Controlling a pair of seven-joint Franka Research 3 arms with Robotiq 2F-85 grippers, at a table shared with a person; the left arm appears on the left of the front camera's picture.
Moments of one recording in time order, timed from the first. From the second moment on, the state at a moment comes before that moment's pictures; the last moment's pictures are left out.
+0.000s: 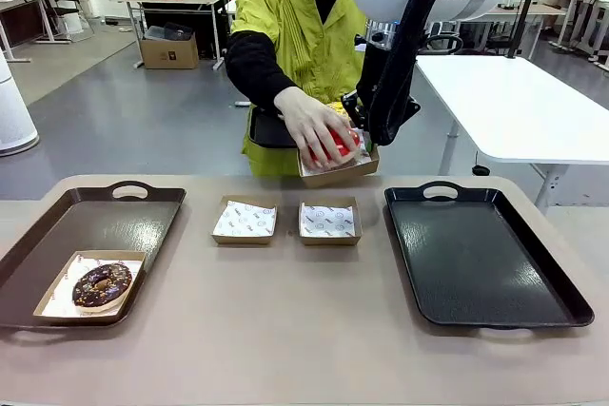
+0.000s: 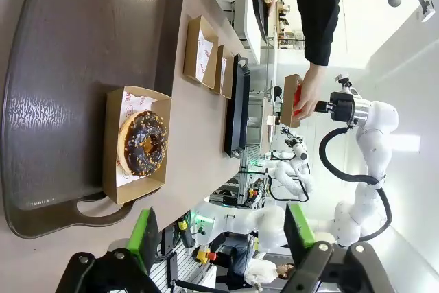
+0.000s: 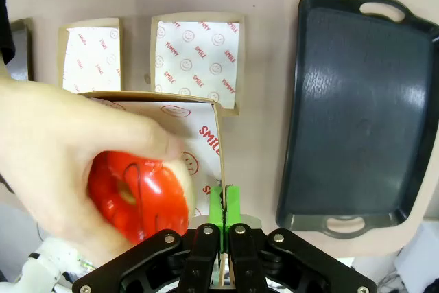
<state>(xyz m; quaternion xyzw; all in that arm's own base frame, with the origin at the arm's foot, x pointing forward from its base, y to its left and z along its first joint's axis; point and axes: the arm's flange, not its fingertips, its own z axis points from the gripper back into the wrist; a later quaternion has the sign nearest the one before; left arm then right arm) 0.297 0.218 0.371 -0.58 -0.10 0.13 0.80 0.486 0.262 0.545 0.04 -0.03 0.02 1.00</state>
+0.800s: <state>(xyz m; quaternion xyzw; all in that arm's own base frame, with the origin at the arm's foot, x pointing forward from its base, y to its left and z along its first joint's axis) 0.297 0.218 0.371 -0.58 -0.10 0.13 0.80 0.486 0.262 0.545 0.04 -0.03 0.02 1.00</state>
